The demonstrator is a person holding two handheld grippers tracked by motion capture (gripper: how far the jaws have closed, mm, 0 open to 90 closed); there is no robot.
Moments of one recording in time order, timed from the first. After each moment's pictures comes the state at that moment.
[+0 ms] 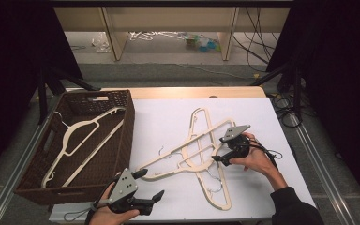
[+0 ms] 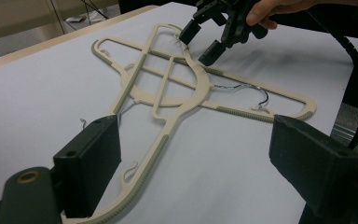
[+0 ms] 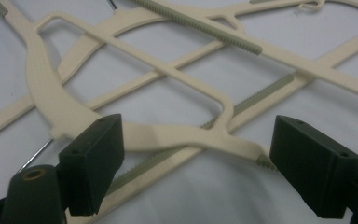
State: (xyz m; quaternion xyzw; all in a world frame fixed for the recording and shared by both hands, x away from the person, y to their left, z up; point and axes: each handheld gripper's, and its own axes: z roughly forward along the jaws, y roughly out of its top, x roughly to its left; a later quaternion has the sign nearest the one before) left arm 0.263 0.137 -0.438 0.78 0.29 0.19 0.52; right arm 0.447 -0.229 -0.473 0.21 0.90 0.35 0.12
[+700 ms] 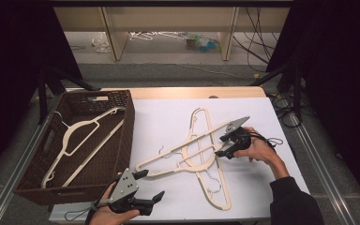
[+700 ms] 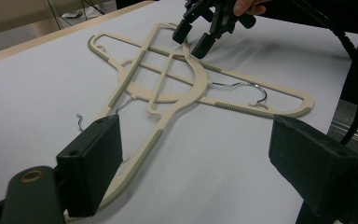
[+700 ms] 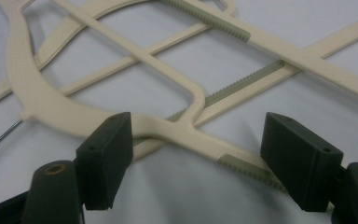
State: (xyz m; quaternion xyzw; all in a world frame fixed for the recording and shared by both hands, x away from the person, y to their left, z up) left arm 0.264 0.137 -0.440 0.79 0.28 0.18 0.51; right arm 0.478 -0.244 -0.477 0.19 0.92 0.33 0.05
